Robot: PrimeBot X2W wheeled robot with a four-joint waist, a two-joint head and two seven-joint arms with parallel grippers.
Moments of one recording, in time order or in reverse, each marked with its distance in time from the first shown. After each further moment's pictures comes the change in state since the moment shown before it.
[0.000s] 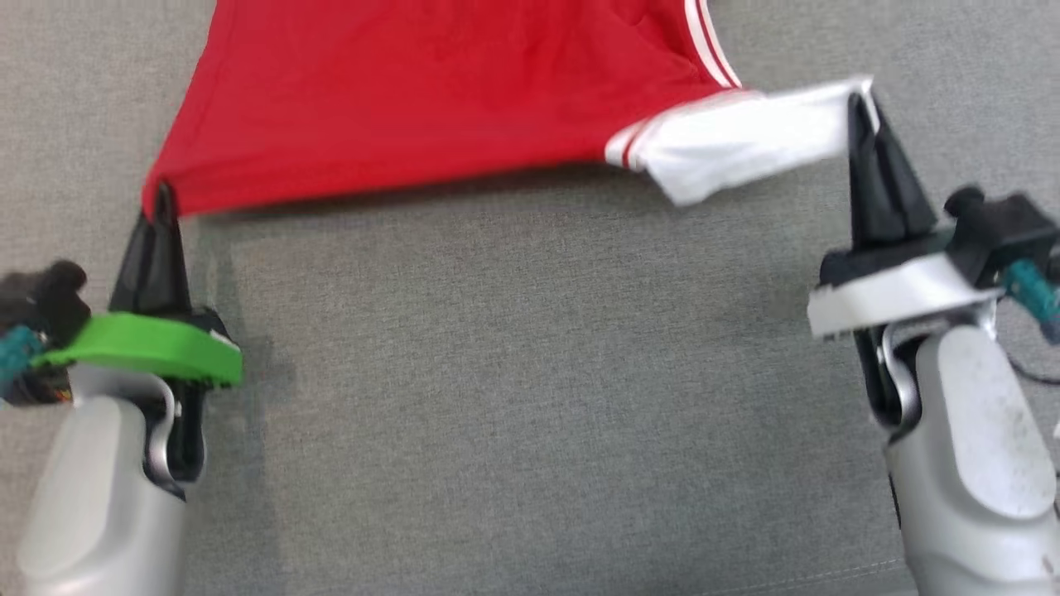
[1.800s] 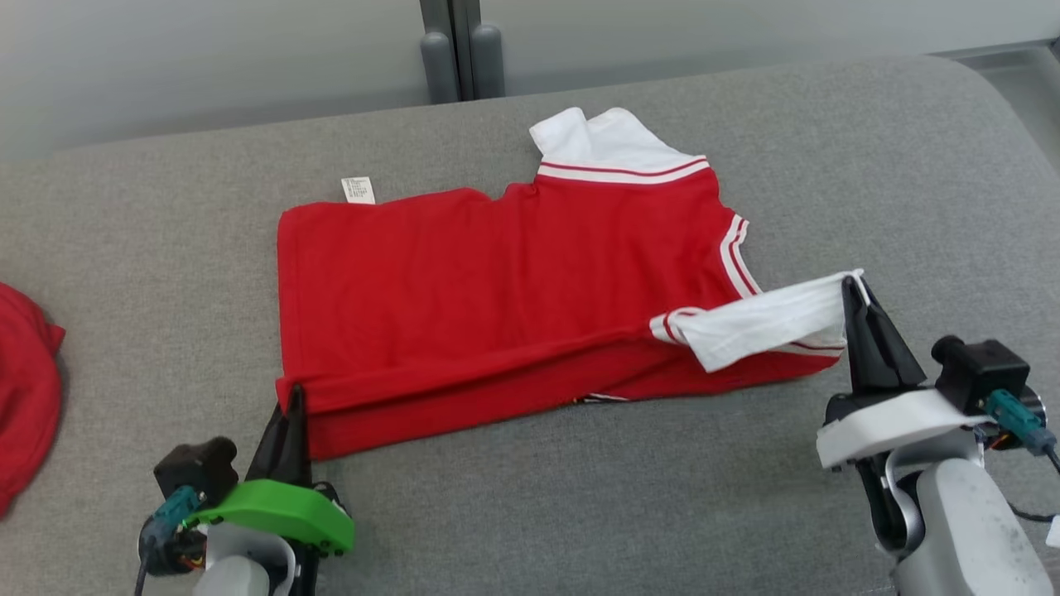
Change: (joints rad) left arm 0.336 -0.198 0.027 0.026 0.132 0.000 0.000; right arm 0.282 -0.001 -0.020 0.066 0.101 0.000 0.000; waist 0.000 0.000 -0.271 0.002
